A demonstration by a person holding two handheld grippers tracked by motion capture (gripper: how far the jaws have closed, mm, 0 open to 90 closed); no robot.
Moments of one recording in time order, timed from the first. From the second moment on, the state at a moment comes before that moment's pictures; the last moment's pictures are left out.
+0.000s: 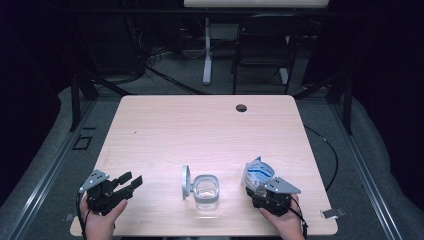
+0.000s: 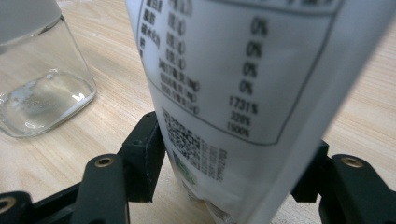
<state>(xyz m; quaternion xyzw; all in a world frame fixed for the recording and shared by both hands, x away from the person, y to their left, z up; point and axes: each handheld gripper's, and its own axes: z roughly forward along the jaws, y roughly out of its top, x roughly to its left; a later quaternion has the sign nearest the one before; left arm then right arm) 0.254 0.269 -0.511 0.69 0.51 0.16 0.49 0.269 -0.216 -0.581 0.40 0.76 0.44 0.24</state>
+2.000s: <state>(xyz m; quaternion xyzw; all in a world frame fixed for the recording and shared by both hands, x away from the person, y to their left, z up) 0.255 0.267 -0.512 0.69 0.51 0.17 0.49 0.273 -0.220 -0.579 0.40 0.77 0.44 0.23</state>
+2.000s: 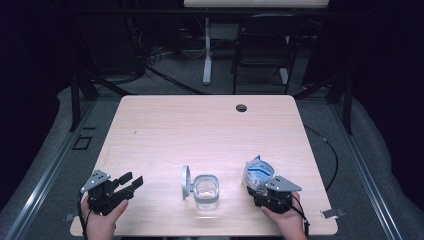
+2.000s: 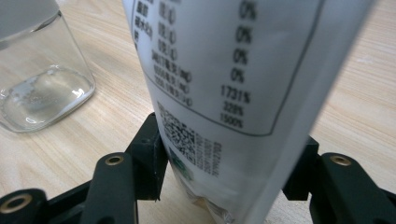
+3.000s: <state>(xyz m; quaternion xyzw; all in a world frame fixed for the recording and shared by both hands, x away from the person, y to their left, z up) 0.252 0.267 -0.514 0.69 0.51 0.17 0.48 0.264 -0.215 -0.555 0.39 0.77 0.44 0.26</state>
